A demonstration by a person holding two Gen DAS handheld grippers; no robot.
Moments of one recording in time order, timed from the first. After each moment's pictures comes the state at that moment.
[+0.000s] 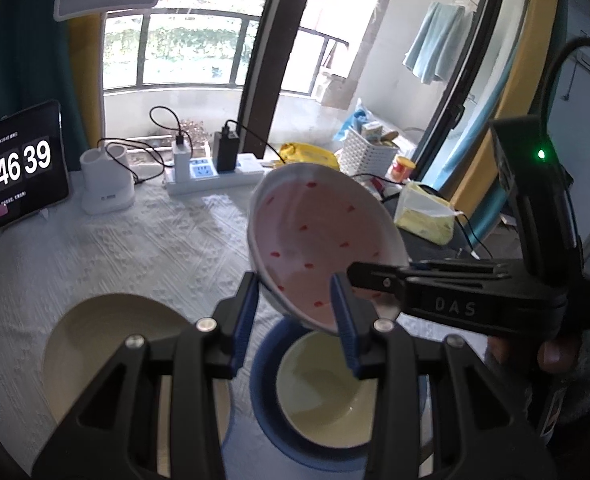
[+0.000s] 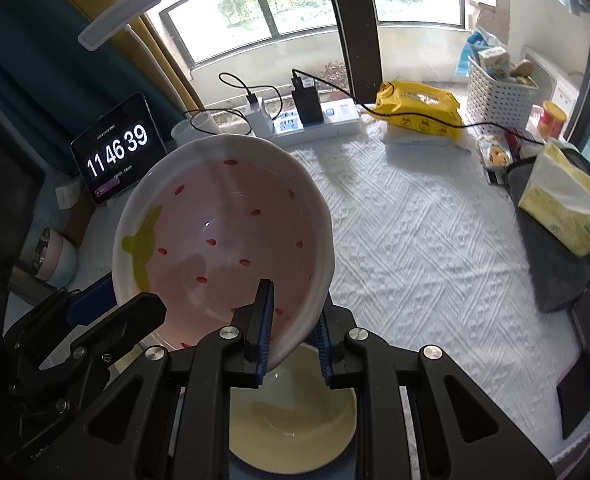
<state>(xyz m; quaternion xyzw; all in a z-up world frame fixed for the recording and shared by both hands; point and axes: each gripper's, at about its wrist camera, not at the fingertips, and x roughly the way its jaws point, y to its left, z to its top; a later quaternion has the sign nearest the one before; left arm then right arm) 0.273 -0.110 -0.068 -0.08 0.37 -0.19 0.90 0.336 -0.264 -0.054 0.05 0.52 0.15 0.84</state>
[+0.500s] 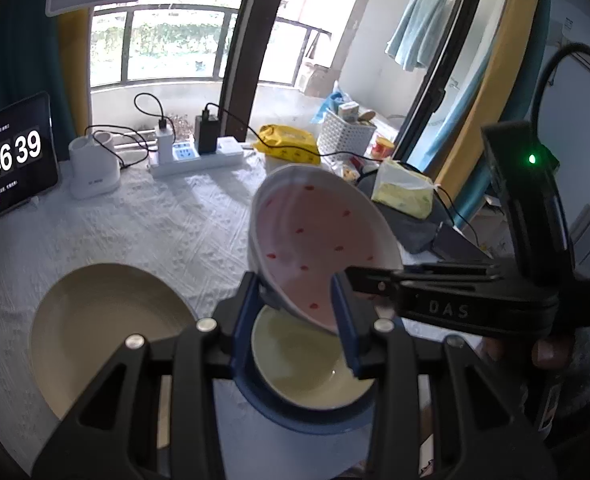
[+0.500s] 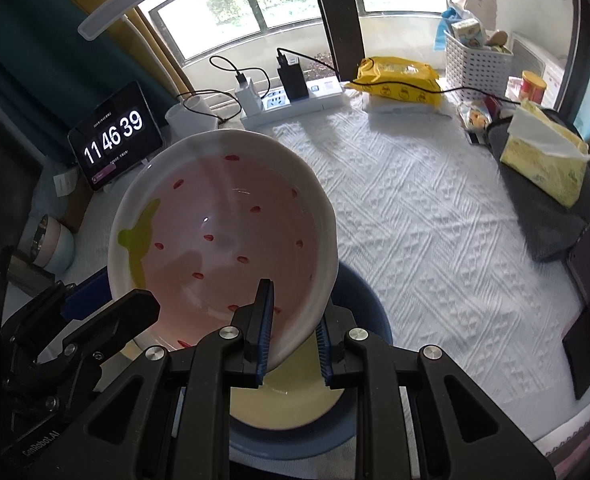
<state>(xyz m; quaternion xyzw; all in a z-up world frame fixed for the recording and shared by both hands) 0.238 -0.120 -0.074 -0.07 0.38 -0.22 0.90 0.293 -0.276 -0.064 0.06 0.53 0.13 0.84</state>
